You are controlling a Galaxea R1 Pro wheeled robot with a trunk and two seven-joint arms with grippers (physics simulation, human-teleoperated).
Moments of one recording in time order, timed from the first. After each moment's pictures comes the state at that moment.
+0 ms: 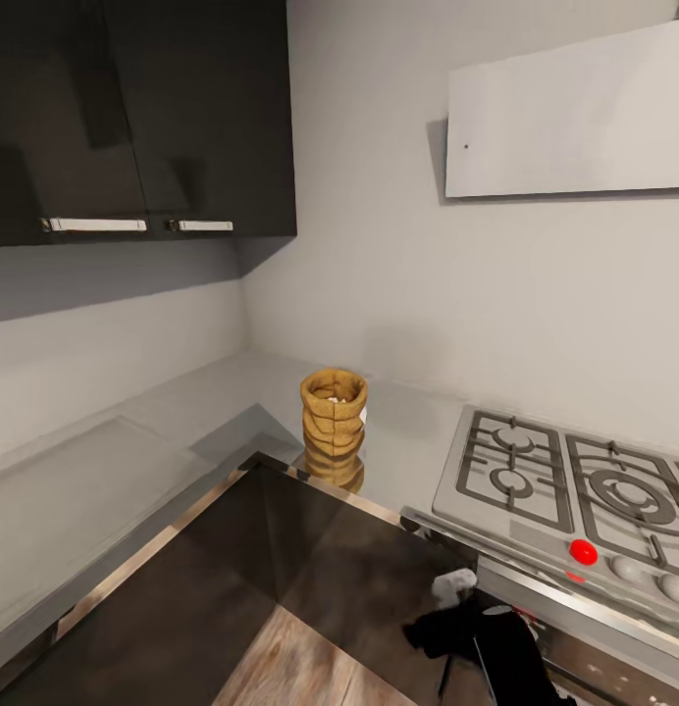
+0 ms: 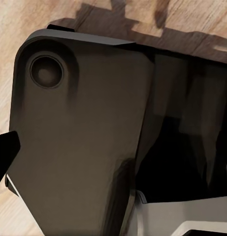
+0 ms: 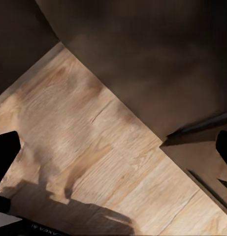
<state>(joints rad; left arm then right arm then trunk) 0.00 -0.10 0.04 -0.05 0.15 -0.10 0.00 -0.17 0.12 -0.06 -1.32 0.44 0.79 0.48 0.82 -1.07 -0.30</state>
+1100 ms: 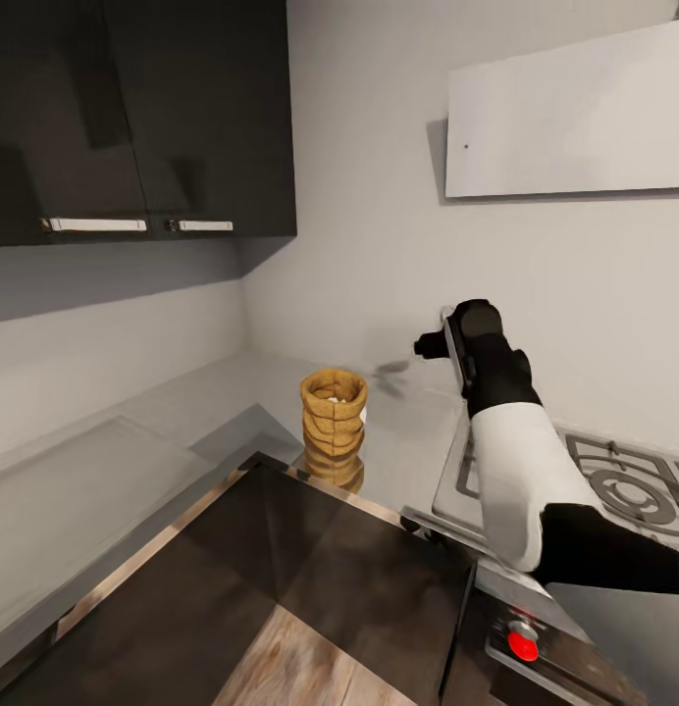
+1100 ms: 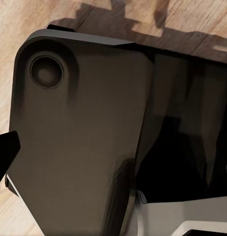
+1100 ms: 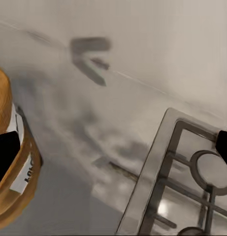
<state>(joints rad) 0.00 -0.10 0.04 -0.05 0.15 -0.10 0.00 -1.27 0.17 -0.16 -0.89 0.44 1.04 0.07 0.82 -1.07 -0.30</state>
